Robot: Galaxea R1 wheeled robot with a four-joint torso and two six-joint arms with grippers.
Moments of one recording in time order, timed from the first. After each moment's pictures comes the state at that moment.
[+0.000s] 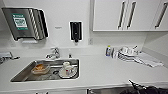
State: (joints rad) left arm 0.99 1.66 -0.87 -0.05 -0.31 0.03; right arm -0.59 2.18 -1.53 0.05 -0.49 1.01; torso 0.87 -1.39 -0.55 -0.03
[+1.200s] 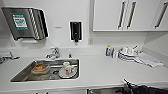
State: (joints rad) left arm 0.99 1.66 -0.87 -0.05 -0.31 0.03; right arm -0.60 2.33 -1.73 0.05 -0.46 1.05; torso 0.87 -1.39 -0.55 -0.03
